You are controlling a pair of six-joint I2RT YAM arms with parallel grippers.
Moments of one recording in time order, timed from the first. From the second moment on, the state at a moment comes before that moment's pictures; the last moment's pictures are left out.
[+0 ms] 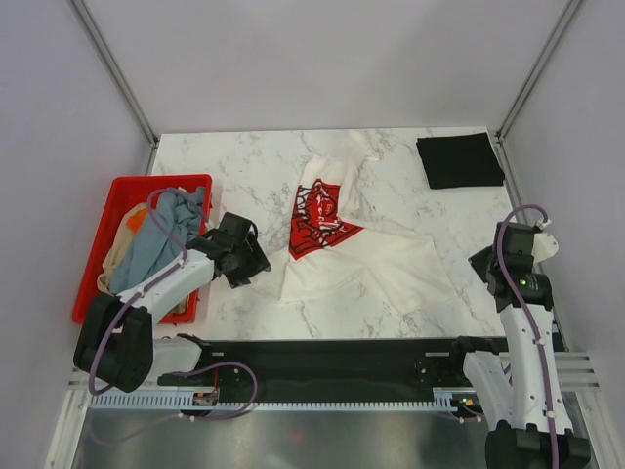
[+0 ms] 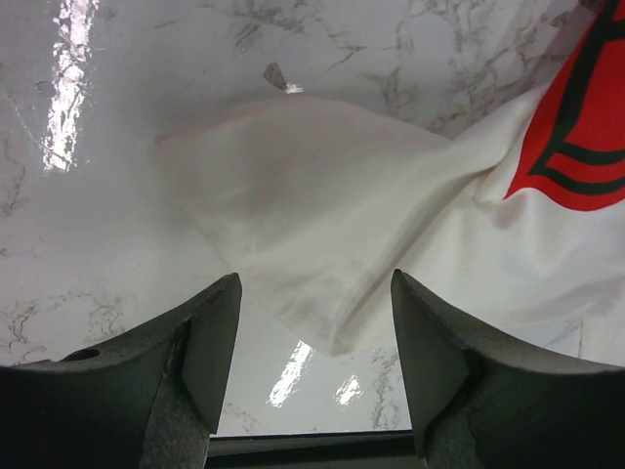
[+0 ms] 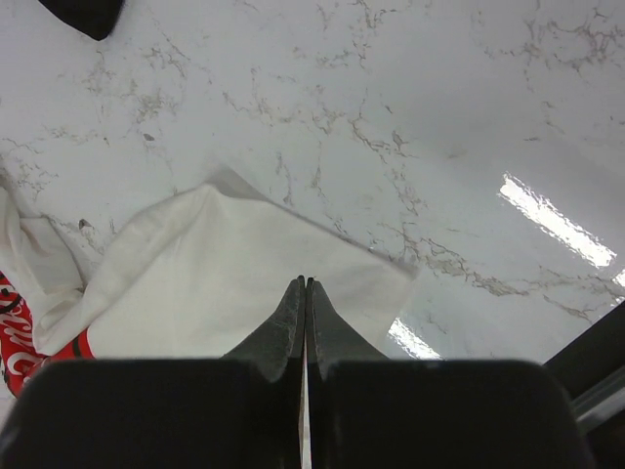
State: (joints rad) left arm -0.39 1.26 0.71 -0.55 -0.04 -0.87; right arm -0.14 0.74 0.75 -0.81 0.24 0.84
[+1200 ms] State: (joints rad) left arm -0.35 1.38 0.67 -0.46 -0.29 -0.96; right arm -0.14 0.75 0.67 -0.78 0.08 0.82
